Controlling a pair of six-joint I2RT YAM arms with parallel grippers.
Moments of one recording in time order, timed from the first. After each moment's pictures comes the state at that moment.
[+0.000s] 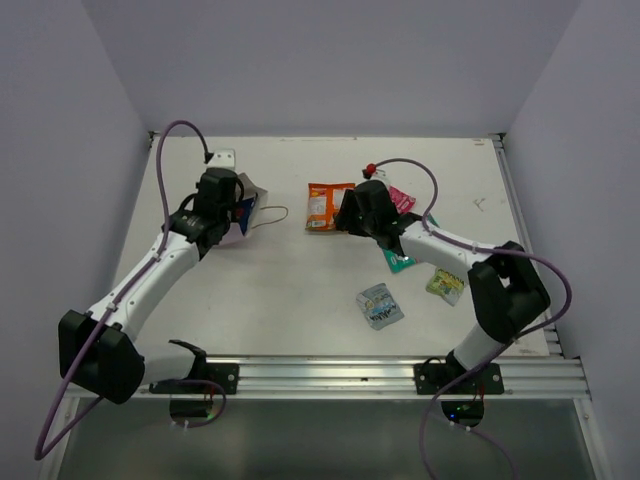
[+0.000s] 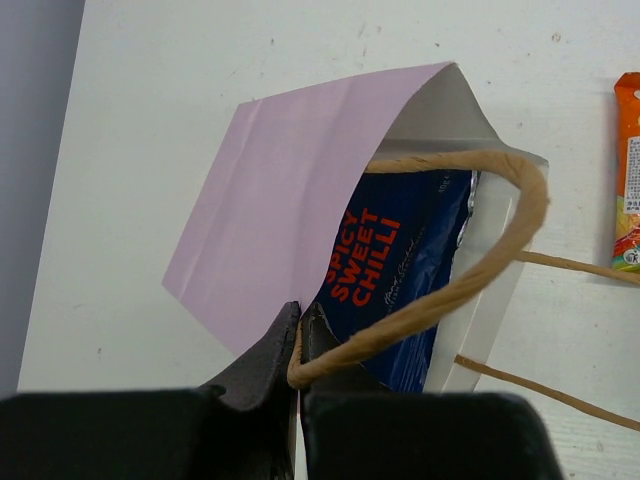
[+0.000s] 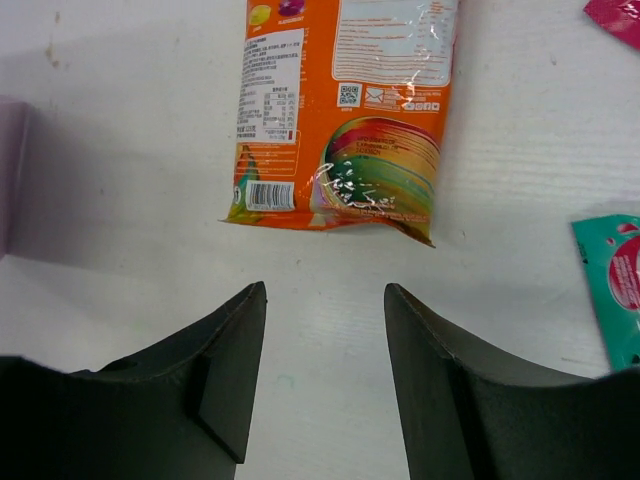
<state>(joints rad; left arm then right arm) -0.37 1.27 1.05 -0.46 -0.49 -0.17 0.60 1.61 1.05 -0.09 0.16 0.68</state>
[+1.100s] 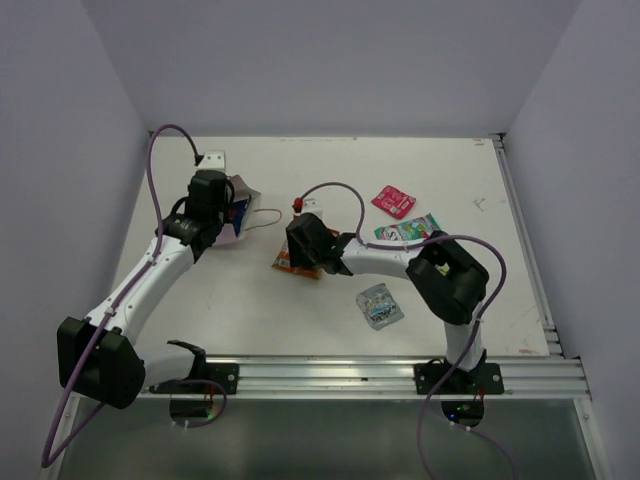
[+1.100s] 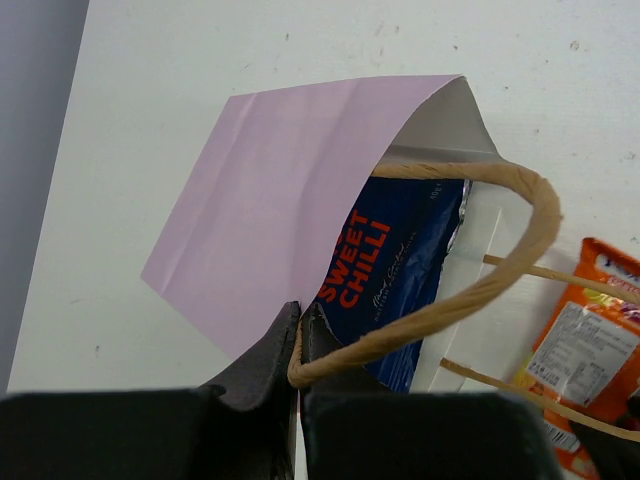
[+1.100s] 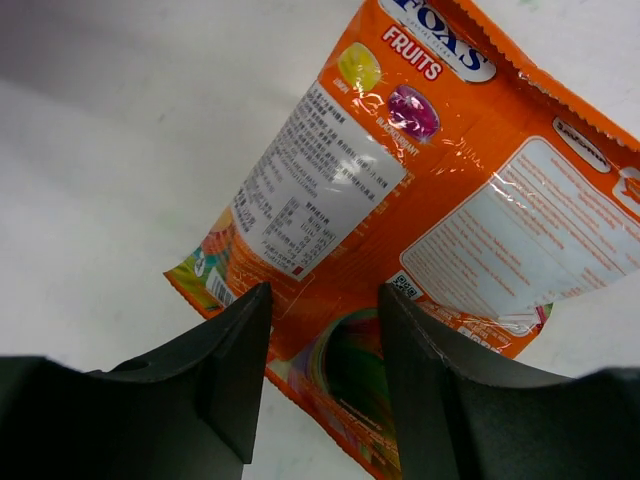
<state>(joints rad) -0.30 1.23 1.00 -0.41 -0.44 -0.17 0.89 1.97 1.24 -0.06 0.29 0.59</state>
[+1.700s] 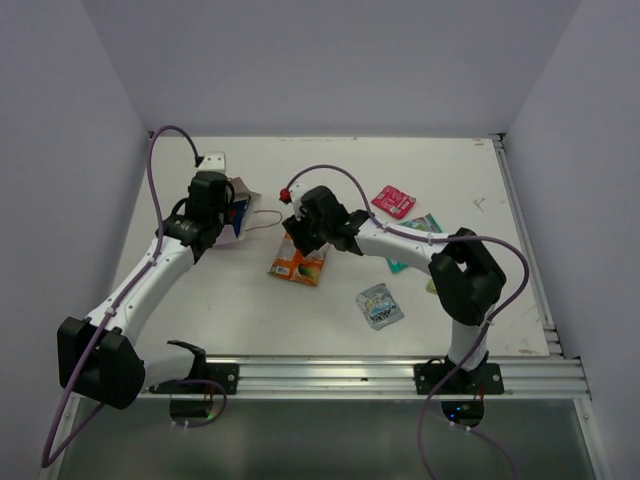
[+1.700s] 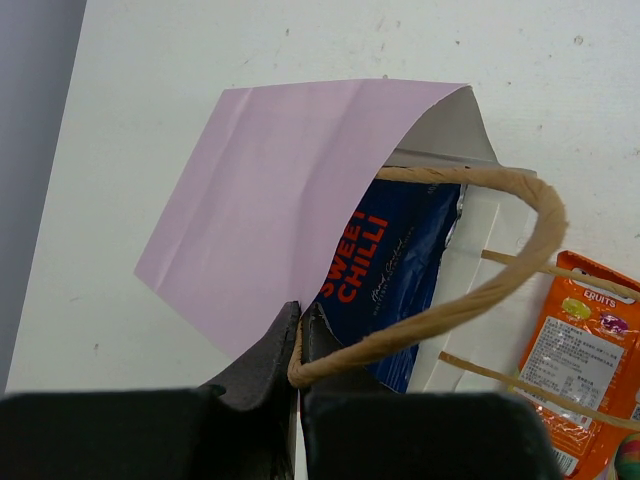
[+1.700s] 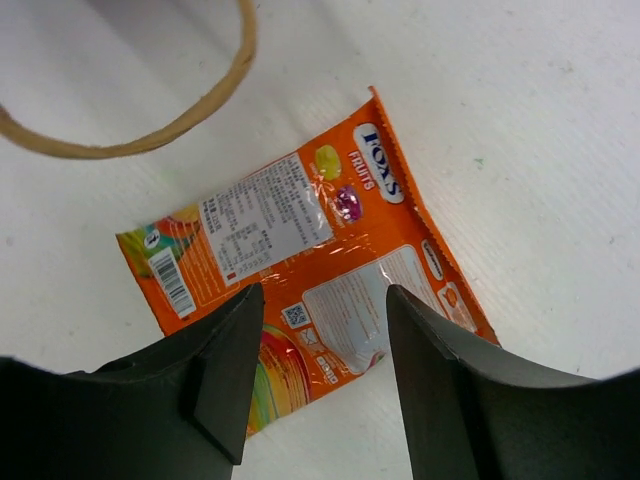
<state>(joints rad) -0.30 1.23 0.99 -0.41 -0.44 -0.17 0.82 1.86 1.33 -0.21 0.03 0.08</state>
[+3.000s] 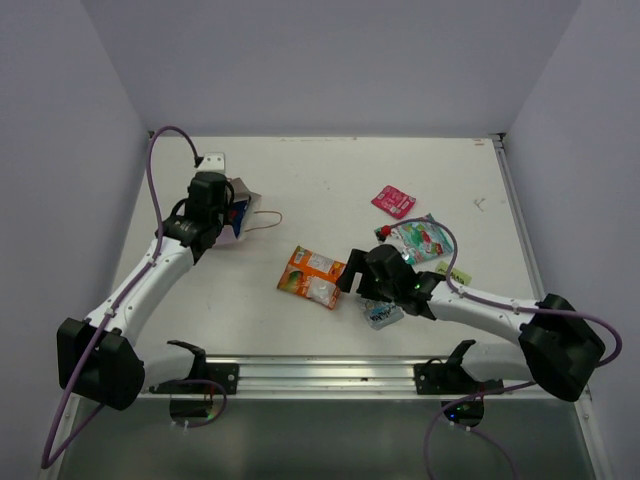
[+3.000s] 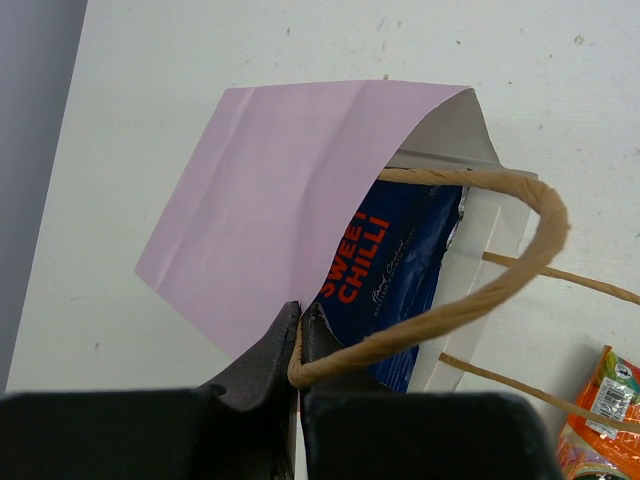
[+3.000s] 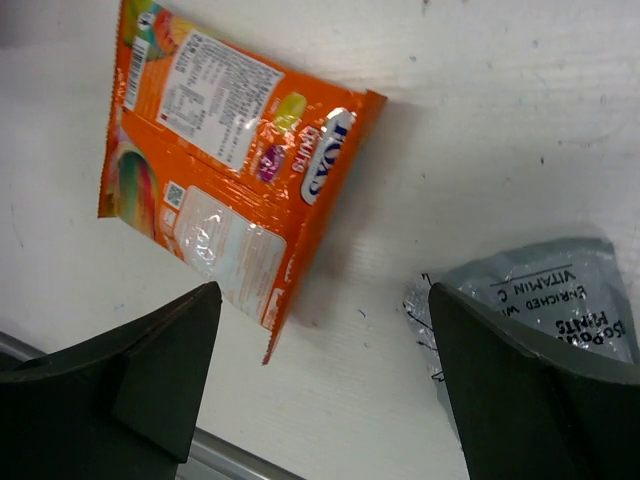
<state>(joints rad) -0.30 1.22 0.98 -0.40 -0.44 -0.17 0.82 1.25 0.61 -0.14 0.17 0.91</state>
